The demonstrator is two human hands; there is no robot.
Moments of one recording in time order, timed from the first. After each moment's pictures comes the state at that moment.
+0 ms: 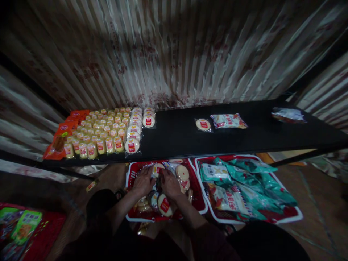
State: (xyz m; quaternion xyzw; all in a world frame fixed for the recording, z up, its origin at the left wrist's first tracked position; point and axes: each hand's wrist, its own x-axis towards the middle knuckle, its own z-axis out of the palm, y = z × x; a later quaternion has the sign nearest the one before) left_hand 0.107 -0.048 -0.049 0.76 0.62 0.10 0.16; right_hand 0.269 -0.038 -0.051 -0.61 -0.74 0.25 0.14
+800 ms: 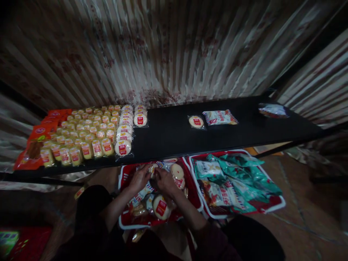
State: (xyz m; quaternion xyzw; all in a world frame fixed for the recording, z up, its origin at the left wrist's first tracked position) left_hand 0.110 -0.014 -0.046 0.75 0.55 0.24 0.27; right_hand 0.270 -0.021 -0.041 -0.60 -0.69 0.34 0.19
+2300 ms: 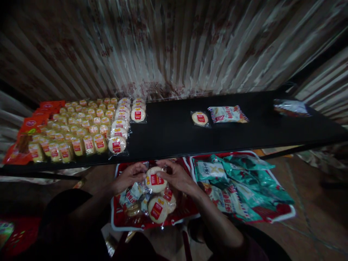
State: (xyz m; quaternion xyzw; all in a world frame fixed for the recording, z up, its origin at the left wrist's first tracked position) left_hand 0.096 -0.013 0.006 0.44 0.42 0.31 0.73; right_hand 0.321 -0.002 0.027 -0.48 -0.53 0.65 0.27
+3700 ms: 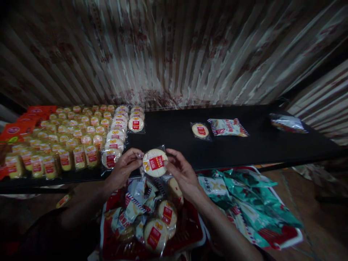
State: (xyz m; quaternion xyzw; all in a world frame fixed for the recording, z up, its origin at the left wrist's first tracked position) left_hand 0.112 0.050 0.054 0.45 0.40 0.47 0.64; right_hand 0.311 0.036 0.074 -0.52 -0.41 0.61 0.44
